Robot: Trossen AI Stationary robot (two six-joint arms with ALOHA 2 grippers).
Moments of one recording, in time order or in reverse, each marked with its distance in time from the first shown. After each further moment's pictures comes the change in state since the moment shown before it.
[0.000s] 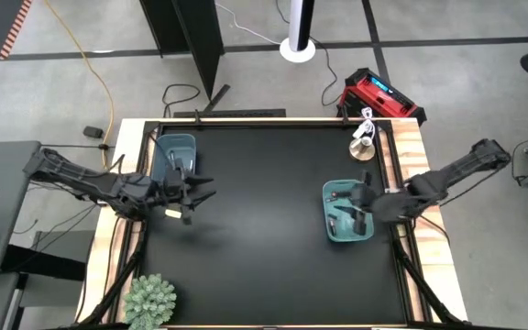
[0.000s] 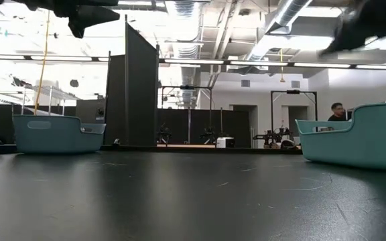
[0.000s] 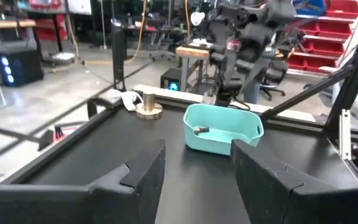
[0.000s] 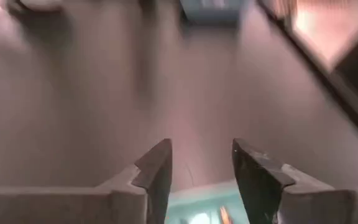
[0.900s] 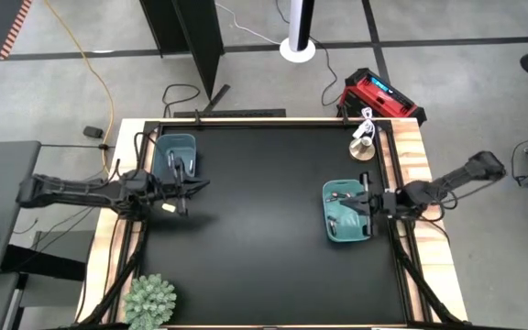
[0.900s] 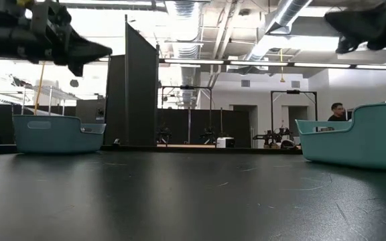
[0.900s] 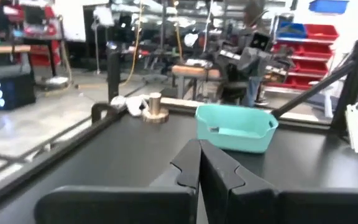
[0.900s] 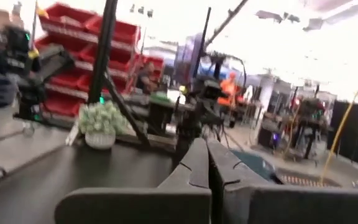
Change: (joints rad) left arm 0.353 -0.197 -0.398 0.338 0.400 0.090; right arm -0.120 -0.382 -0.607 1.145 -0.296 -0.622
